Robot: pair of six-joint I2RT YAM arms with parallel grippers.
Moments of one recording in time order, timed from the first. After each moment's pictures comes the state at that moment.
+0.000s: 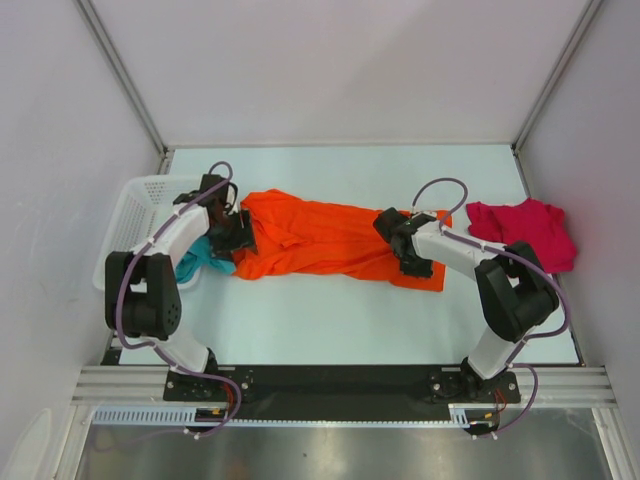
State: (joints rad) left arm -0.10 1.63 1.16 -0.80 0.13 -0.33; right arm 0.57 1.69 1.10 -0.87 0.55 0.79
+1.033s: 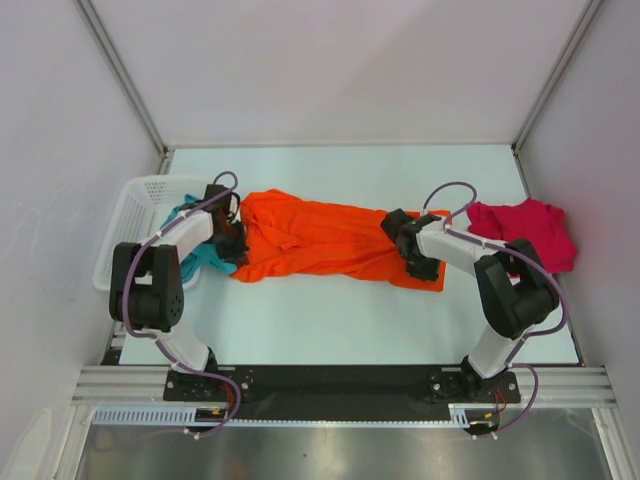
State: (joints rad) left arm -0.09 1.69 1.08 -0.67 0.14 -0.31; right arm 0.52 1.70 1.07 -0.88 0.55 0.84
